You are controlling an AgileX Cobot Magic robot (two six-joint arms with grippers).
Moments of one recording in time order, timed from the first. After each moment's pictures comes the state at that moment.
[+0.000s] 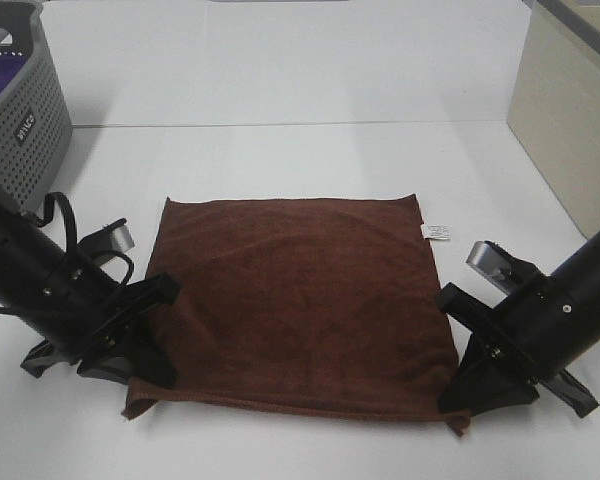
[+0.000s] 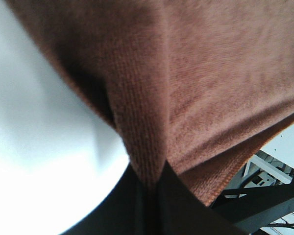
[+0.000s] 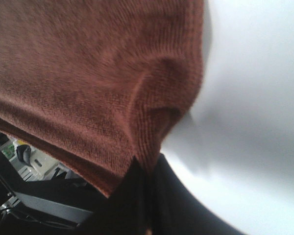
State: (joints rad) left arm -0.24 1.94 -0.84 -0.96 0.79 0.50; right arm 0.05 1.92 -0.70 0.85 0.83 -0.50
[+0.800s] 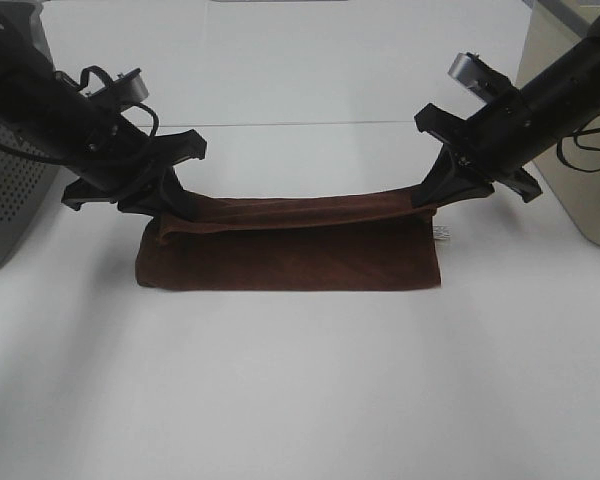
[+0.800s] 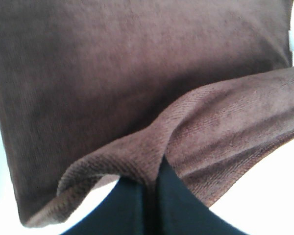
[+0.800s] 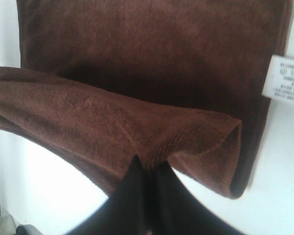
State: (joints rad) left arm -0.24 2.00 -1.29 -0.76 0.68 0.32; right arm 0.05 2.02 -1.34 0.74 0.90 -0.45
